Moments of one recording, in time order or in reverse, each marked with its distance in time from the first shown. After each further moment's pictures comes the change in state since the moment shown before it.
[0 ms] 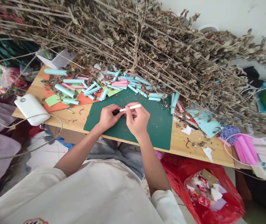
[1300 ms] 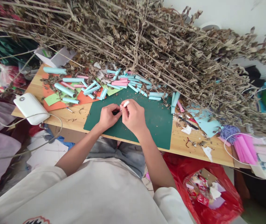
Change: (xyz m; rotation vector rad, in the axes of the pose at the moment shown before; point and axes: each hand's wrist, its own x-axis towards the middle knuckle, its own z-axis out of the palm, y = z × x) left_hand 0.000 0.000 0.000 -0.007 0.023 0.004; right_hand 0.016 0.003 0.005 -0.203 -0.153 -0.236
